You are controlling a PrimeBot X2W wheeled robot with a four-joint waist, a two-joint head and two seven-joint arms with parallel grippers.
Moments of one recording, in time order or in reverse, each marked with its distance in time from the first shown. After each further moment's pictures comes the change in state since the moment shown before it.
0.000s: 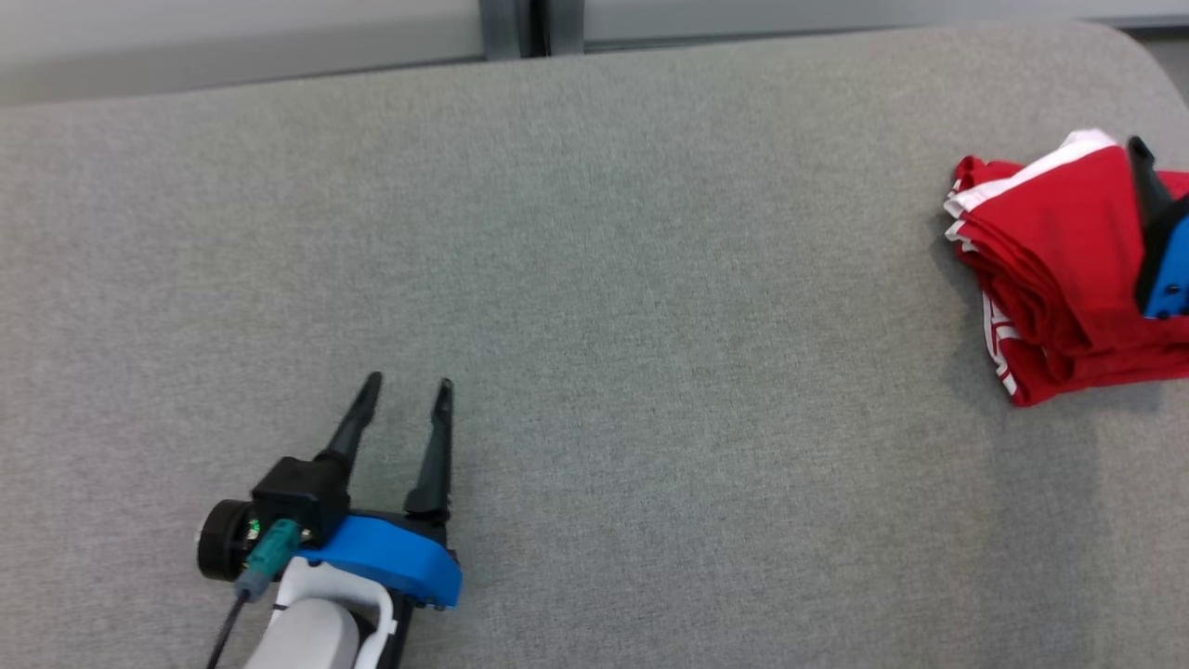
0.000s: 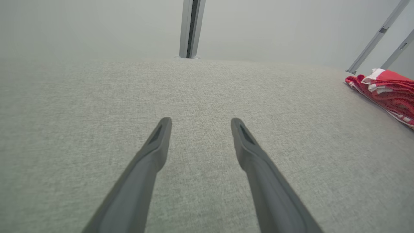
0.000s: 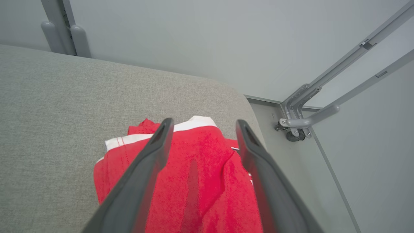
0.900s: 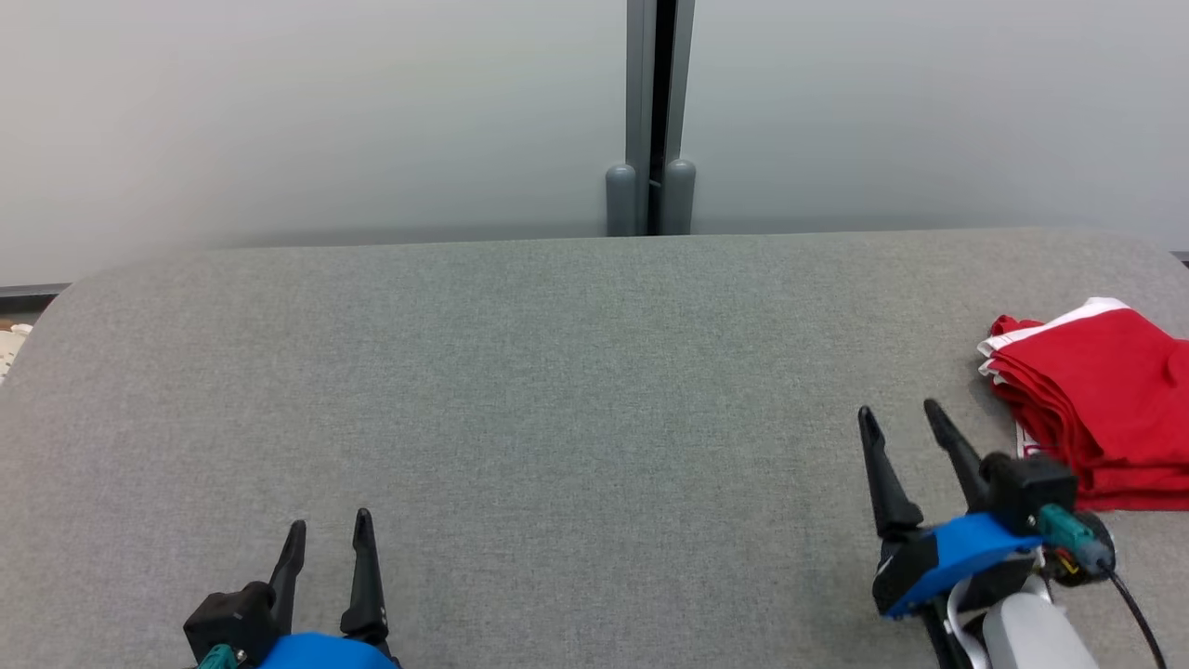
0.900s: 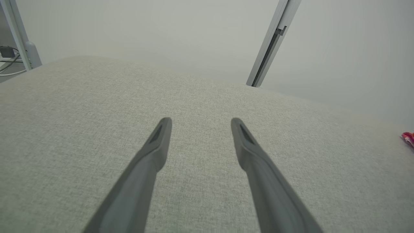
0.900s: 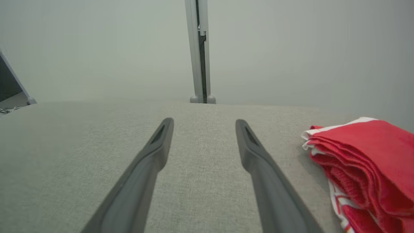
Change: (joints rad) left arm 0.188 -0.030 0.142 0.108 -0.105 0.019 -0.070; right arm 0.524 0.387 0.011 -0.175 -0.001 0.000 -0.466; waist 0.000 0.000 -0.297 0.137
